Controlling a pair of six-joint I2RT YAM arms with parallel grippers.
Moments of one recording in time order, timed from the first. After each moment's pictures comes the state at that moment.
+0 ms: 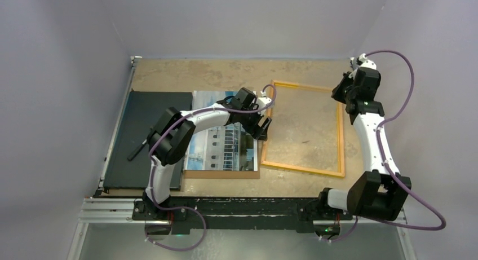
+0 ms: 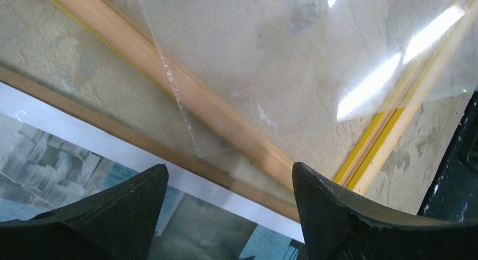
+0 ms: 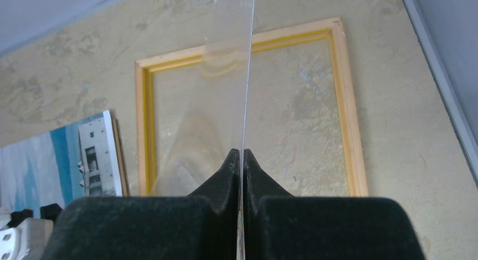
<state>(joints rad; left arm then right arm) -0.72 2.04 1.41 -0.26 0.48 0.00 -0.17 1.29 1.14 -0.38 -0.07 0.28</state>
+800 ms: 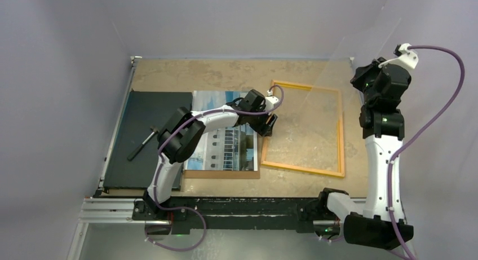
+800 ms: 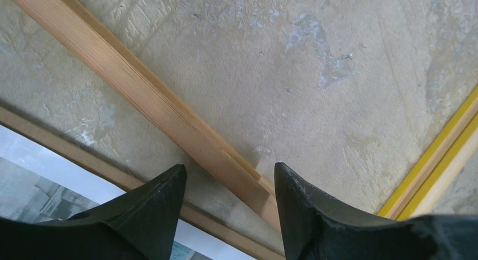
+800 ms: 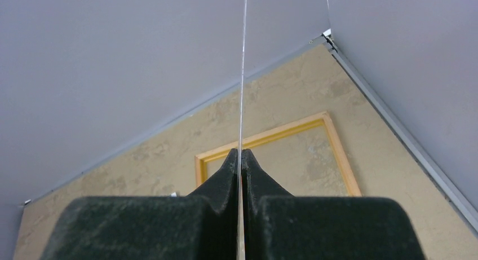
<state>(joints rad) -0.77 2.15 1.51 -0.19 0.34 -0.08 -0.17 1.04 1.31 -0.42 0.08 0.43</state>
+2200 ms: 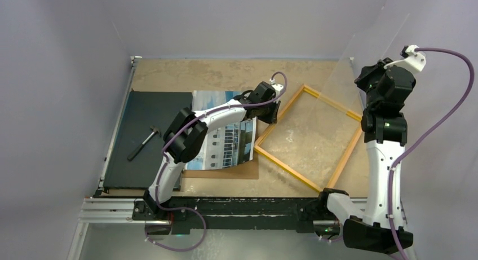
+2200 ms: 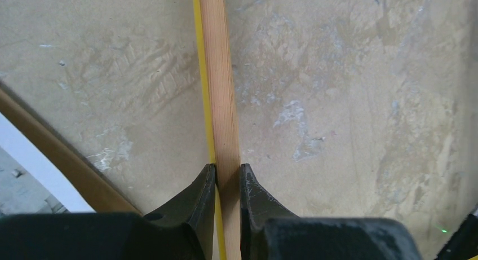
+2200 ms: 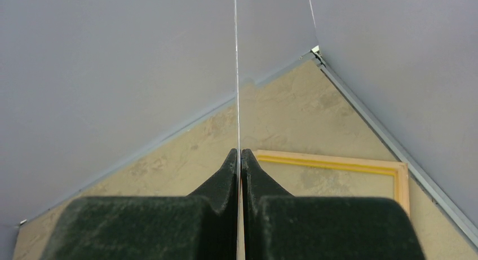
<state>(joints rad) -0.81 2.21 1.75 -0.31 0.14 -0.29 -0.17 1.01 1.33 -0.43 0.14 0.43</state>
